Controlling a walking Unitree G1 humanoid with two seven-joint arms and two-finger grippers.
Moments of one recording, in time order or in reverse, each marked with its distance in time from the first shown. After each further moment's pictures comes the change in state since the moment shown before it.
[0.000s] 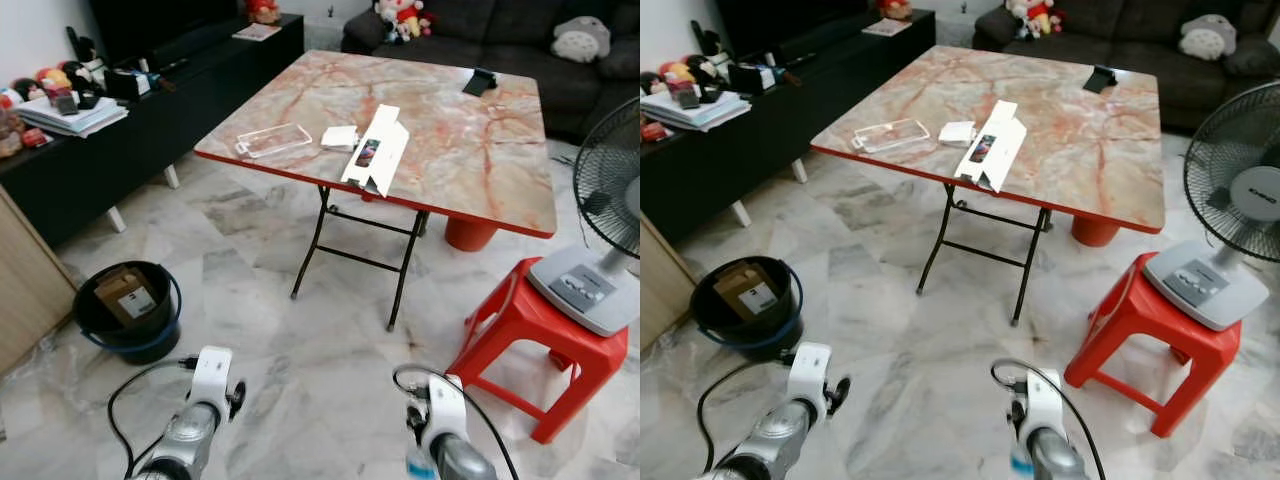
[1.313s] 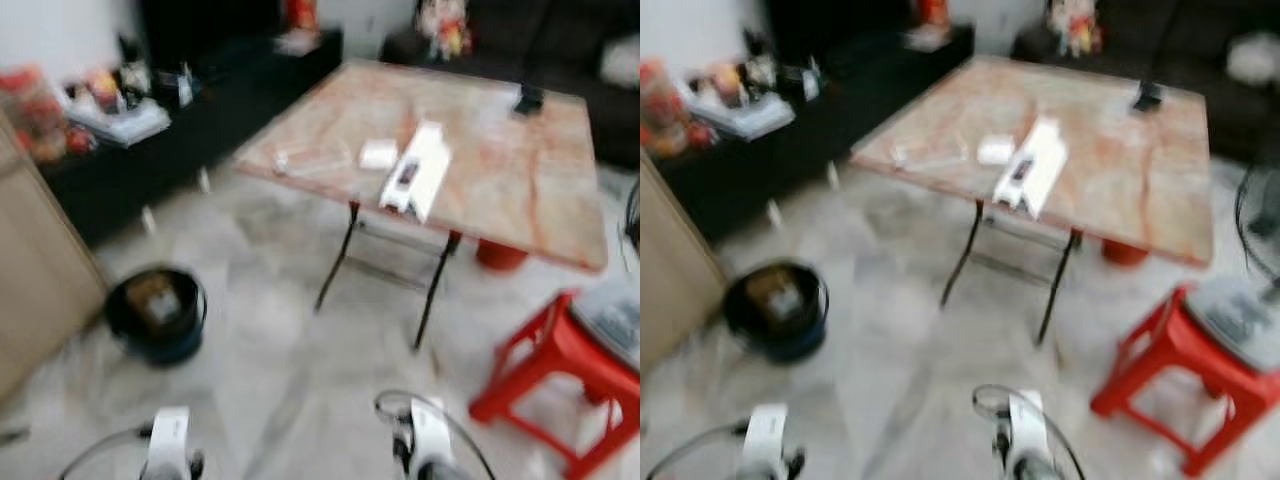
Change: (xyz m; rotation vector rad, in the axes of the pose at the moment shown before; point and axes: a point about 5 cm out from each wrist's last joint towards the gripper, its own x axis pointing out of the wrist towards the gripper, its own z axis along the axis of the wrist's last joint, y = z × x) left arm -0.014 0.021 -0.044 -0.081 0.161 0.107; right arm -0.001 0.017 -0.007 -0.107 0.009 0.058
